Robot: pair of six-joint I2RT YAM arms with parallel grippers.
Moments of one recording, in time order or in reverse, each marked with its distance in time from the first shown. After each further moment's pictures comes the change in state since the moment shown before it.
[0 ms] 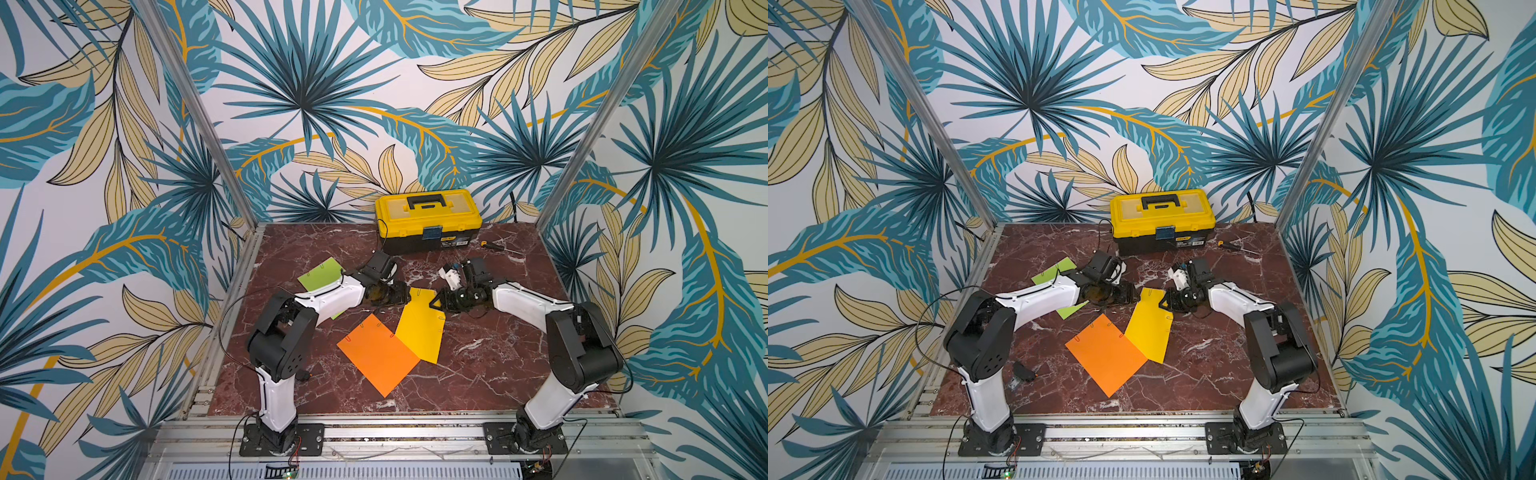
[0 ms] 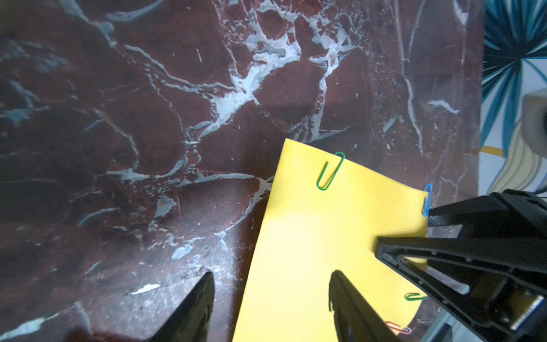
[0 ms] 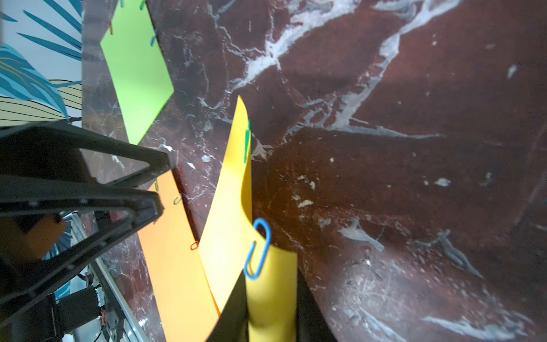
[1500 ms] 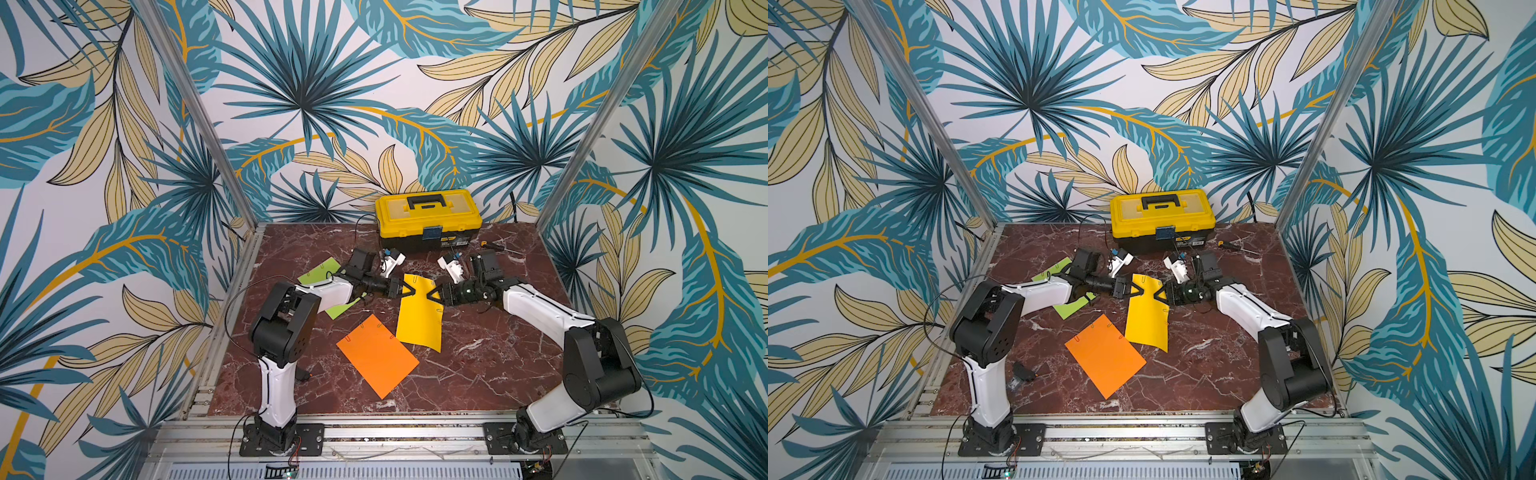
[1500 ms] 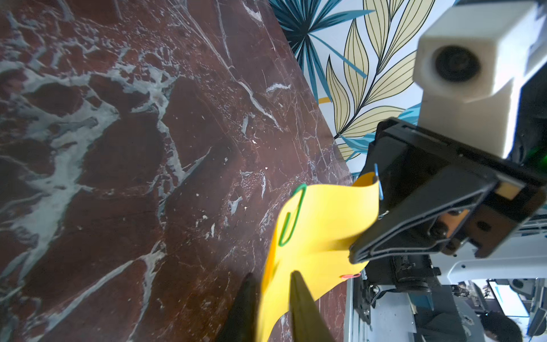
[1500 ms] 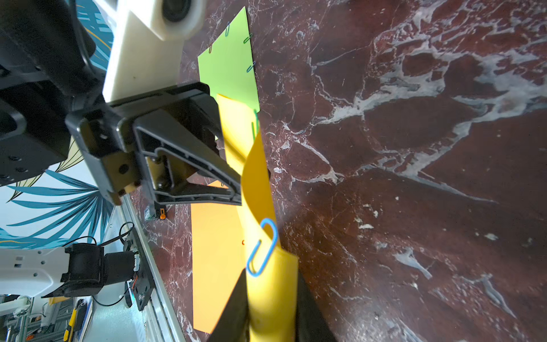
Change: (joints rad) left arm 0.122 0.096 -0.066 0.436 0.610 0.216; right arm -0.010 -0.108 0.001 0.029 -0.146 -0.090
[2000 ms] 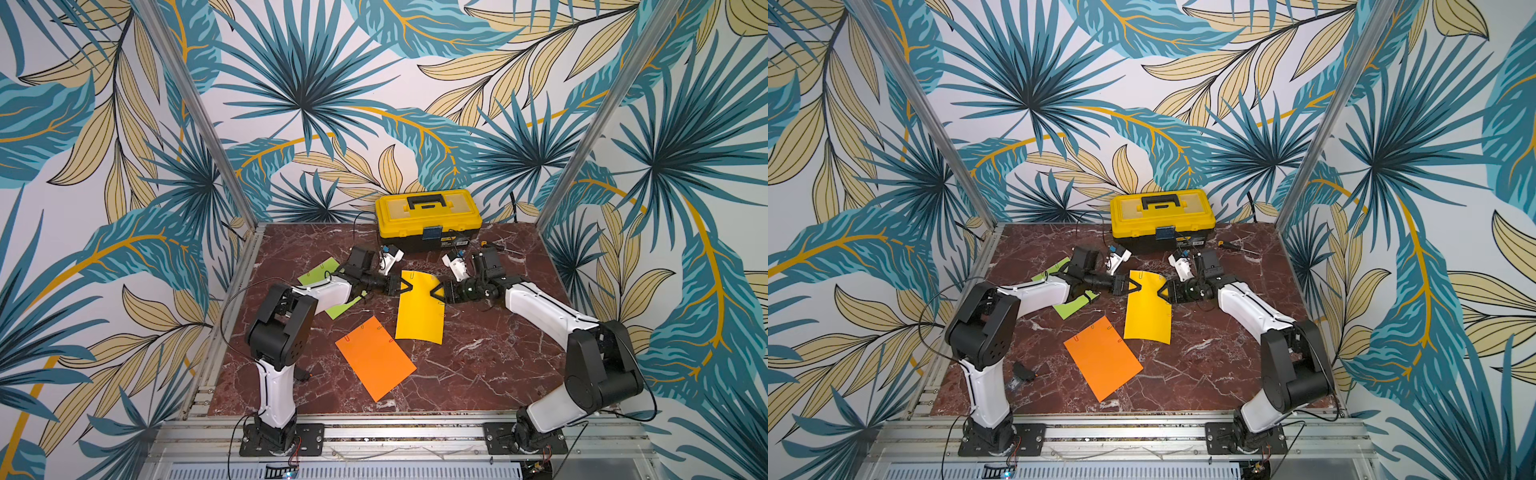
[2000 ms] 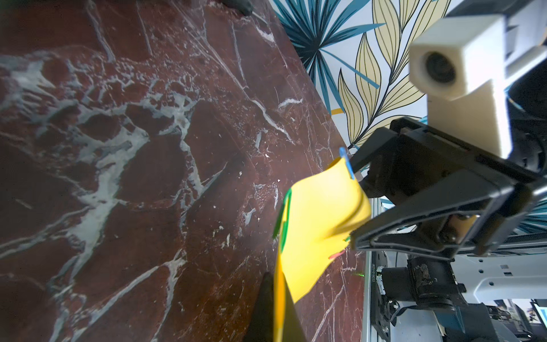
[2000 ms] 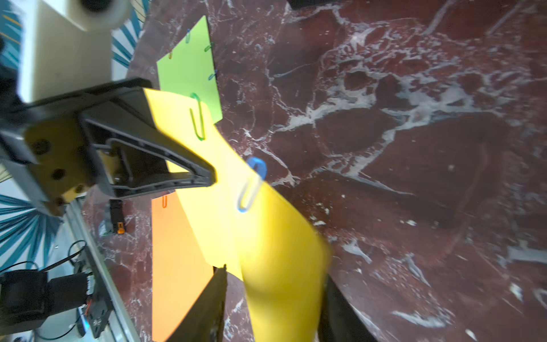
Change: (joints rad) left arm 0.000 -0.044 -0.002 0.003 -0.086 0.025; right arm -0.013 -0.026 0.032 -0.071 0.181 -0.047
